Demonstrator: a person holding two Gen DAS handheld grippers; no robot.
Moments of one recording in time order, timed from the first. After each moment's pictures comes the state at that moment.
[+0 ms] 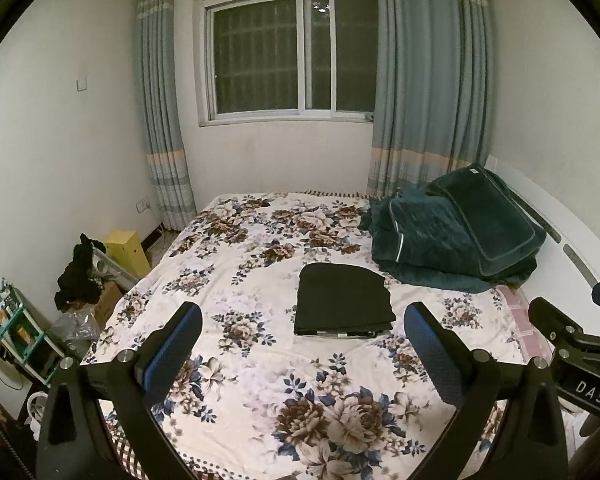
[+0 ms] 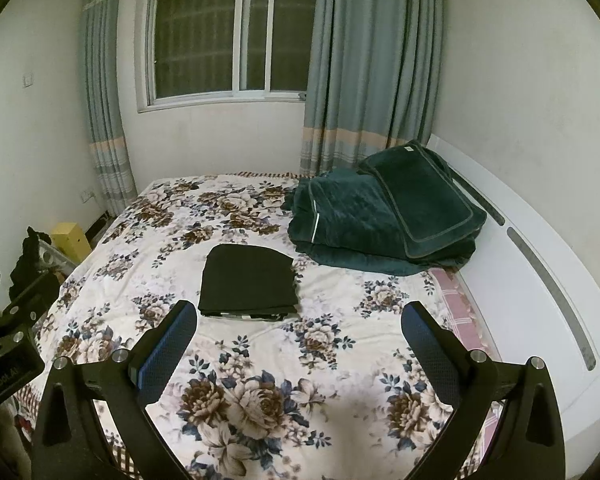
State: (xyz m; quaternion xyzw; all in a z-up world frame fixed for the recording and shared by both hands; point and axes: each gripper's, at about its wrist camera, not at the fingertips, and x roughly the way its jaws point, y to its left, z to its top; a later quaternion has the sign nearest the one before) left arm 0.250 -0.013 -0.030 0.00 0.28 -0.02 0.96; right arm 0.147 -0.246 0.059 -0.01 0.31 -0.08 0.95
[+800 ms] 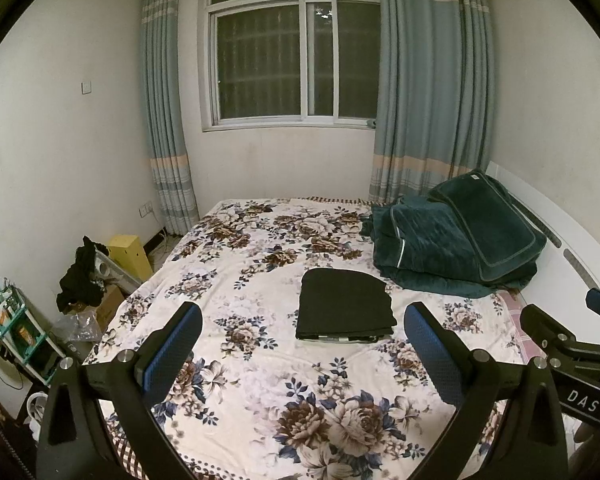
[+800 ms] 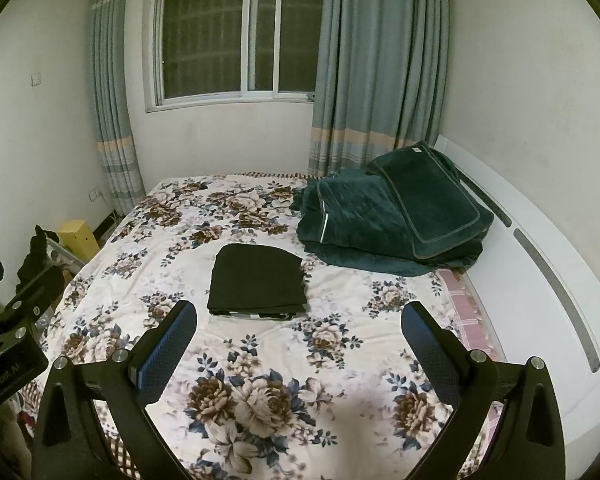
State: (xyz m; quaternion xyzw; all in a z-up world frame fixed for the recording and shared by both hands) left arm 0.247 -0.016 -0.025 0.00 0.27 -0.01 0.96; right arm 0.138 -0.232 0.059 -0.01 0.31 -0.07 0.95
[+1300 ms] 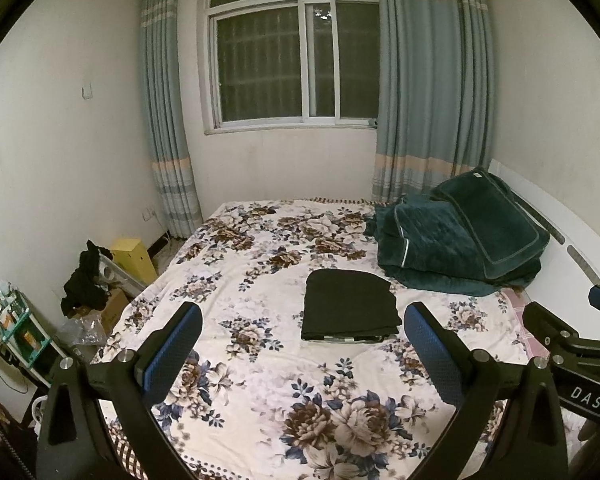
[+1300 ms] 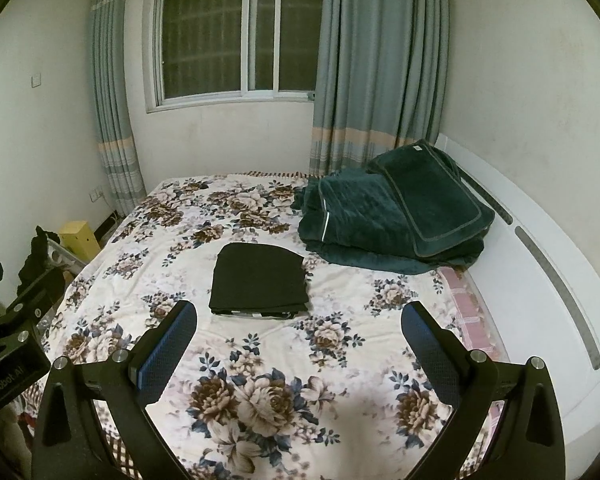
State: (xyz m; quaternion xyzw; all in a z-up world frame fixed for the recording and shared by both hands) left arm 0.243 -0.014 -0.023 0.01 0.27 0.00 0.96; right arm 0.133 -0.232 0.057 -0.01 0.32 -0.08 0.95
